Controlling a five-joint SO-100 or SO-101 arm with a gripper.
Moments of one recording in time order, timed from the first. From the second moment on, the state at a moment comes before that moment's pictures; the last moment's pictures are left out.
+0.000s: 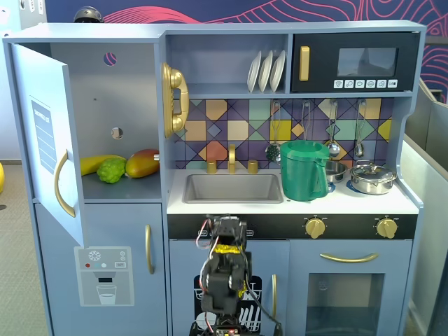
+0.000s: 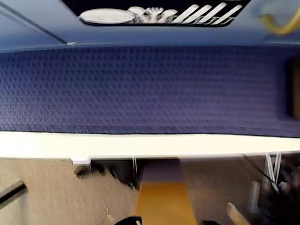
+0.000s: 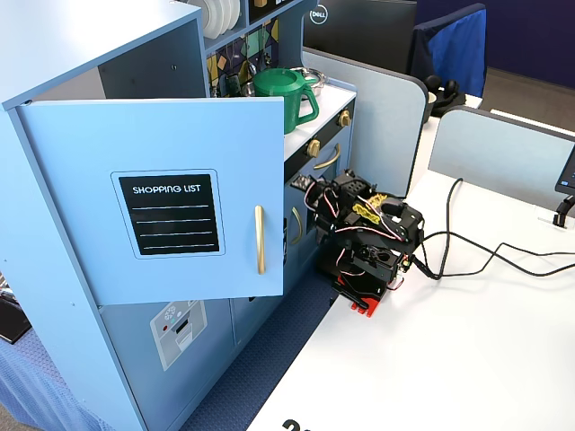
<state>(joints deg) 4.4 166.3 161.6 79.9 -95.3</state>
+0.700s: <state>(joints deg) -0.5 180.8 168.5 79.2 -89.3</state>
